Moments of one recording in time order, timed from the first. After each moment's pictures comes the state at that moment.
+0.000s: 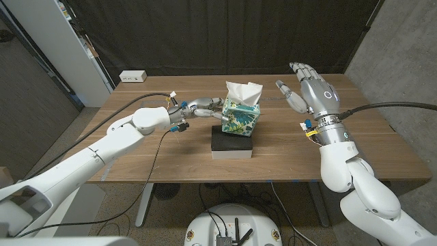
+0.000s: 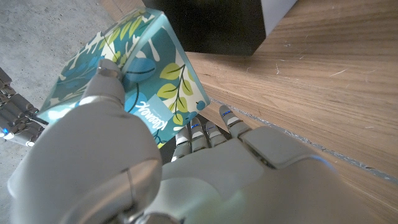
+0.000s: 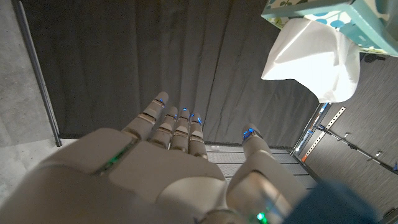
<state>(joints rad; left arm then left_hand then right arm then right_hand) 0.75 0.85 0.57 -1.76 -0.29 -0.07 -0.36 0.88 0.05 0.25 -0.16 0.19 0.10 0.00 0.66 0.28 0.09 -0.01 0.20 0.20 -0.06 0.00 0.18 0.17 0.05 0.06 0.19 0.18 -1.47 -0.74 -0.24 -2.44 -0.91 -0.44 -0.39 0.20 0.15 0.50 -0.05 0.18 0.21 0.06 0.20 0.18 0.20 0.02 0.21 0.19 0.09 -0.01 0.27 0.24 0.26 0.03 0.24 0.18</state>
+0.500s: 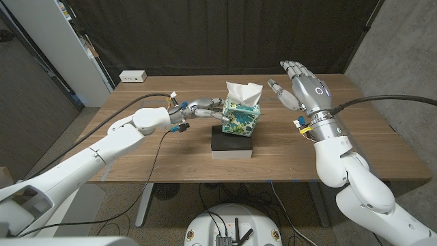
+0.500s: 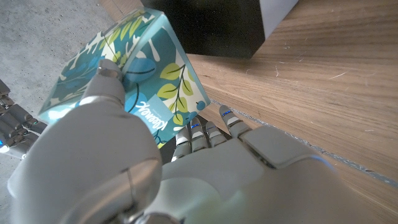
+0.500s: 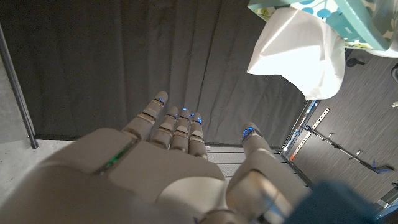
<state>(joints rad) 0.75 0.84 0.57 -1.75 -0.29 -0.08 -0.37 0.88 0.05 0.25 -0.16 0.19 0.10 0.00 0.66 0.28 0.09 -0.01 0.20 0.20 -0.06 0.00 0.18 0.17 0.05 0.06 0.19 0.18 -1.40 -0.76 -0.29 -2.44 -0.94 -0.44 -0.34 0.22 0.15 0.50 -0.06 0.18 0.22 0.06 0.20 0.18 0.20 0.02 0.21 0.19 0.09 -0.01 0.27 0.24 0.26 0.04 0.24 0.17</state>
